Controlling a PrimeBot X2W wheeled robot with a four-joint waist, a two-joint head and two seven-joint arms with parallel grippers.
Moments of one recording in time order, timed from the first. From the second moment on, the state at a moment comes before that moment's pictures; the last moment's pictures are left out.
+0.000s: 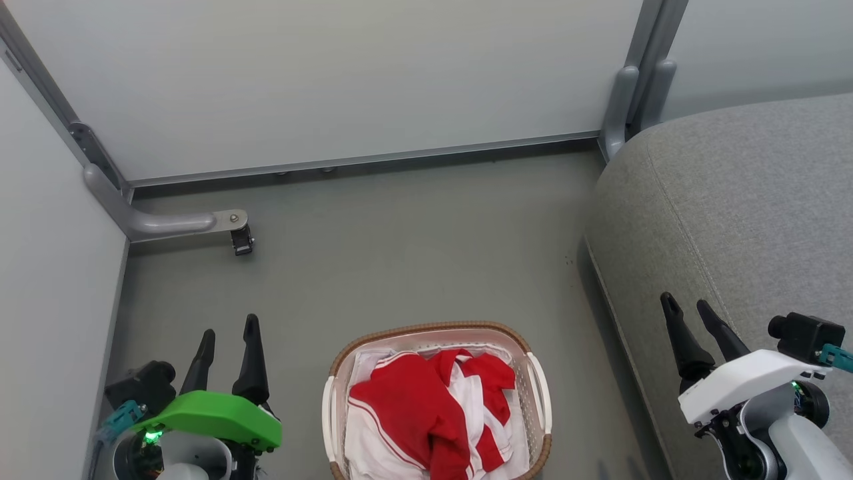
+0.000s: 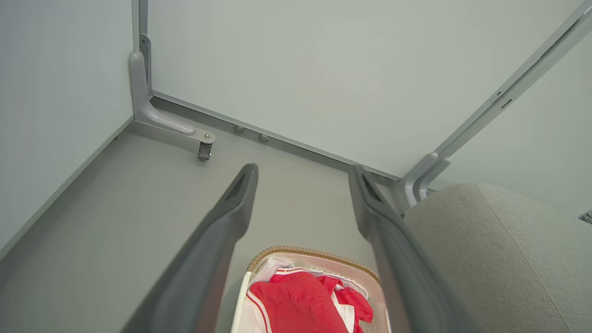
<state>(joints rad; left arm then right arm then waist) -0.11 0.08 -0.11 0.33 -0.60 -0.04 -0.13 -0.16 -0.25 0.17 0.32 0.79 0.13 -0.12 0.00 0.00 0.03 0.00</state>
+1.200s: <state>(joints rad) -0.07 0.05 -0.10 0.35 -0.27 -0.05 -0.21 -0.16 -0.27 0.22 0.40 0.46 0.13 -0.21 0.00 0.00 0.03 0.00</state>
